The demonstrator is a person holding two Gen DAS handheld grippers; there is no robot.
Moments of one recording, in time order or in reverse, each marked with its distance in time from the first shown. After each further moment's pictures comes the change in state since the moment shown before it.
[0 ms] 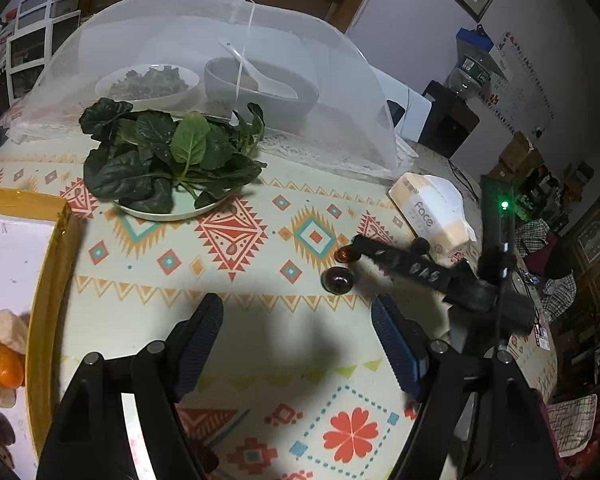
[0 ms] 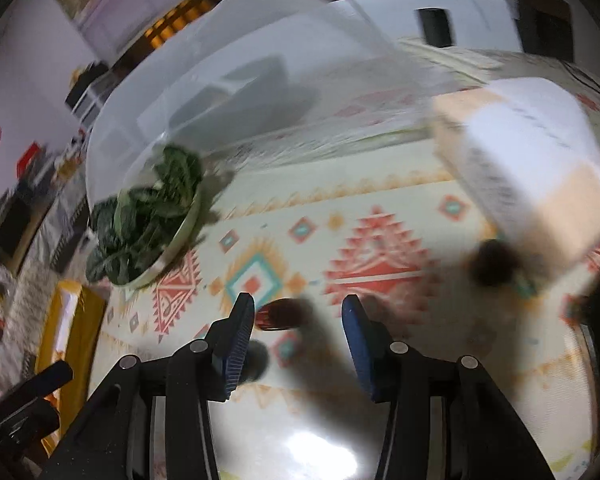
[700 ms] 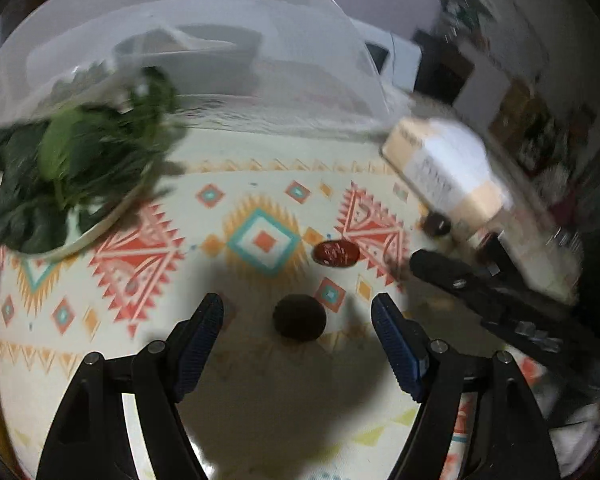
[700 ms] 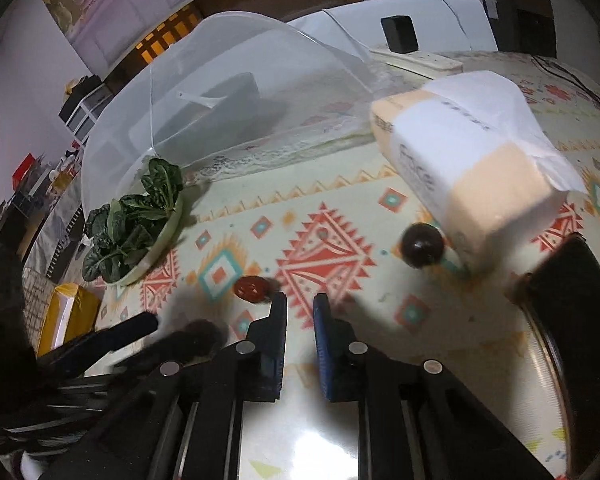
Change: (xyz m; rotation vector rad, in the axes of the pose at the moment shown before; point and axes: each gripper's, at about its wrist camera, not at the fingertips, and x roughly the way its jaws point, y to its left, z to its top) left arm 0.114 -0.061 0.011 0.193 0.108 0.067; right arm -0.041 -0.043 -0.012 0.044 -0.045 -0.005
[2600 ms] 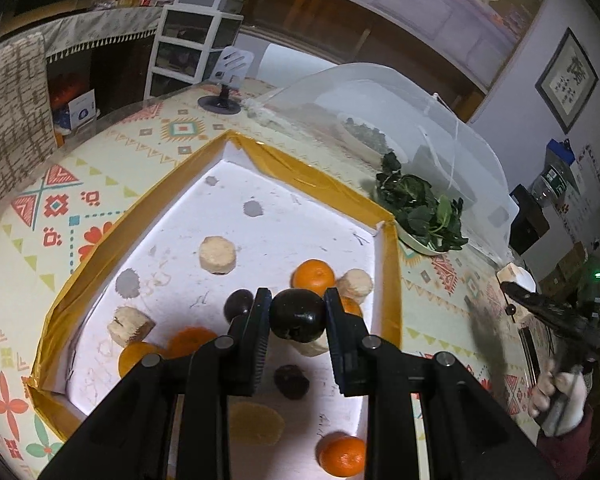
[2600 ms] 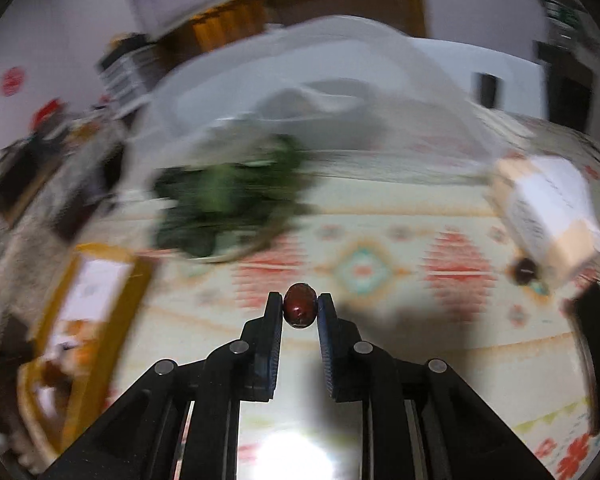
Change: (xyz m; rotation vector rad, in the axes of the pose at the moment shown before) left arm -0.246 0.280 -0.179 -0.534 -0.288 0.154; right arm -0.015 0.174 -0.024 -0.228 -0.007 0.052
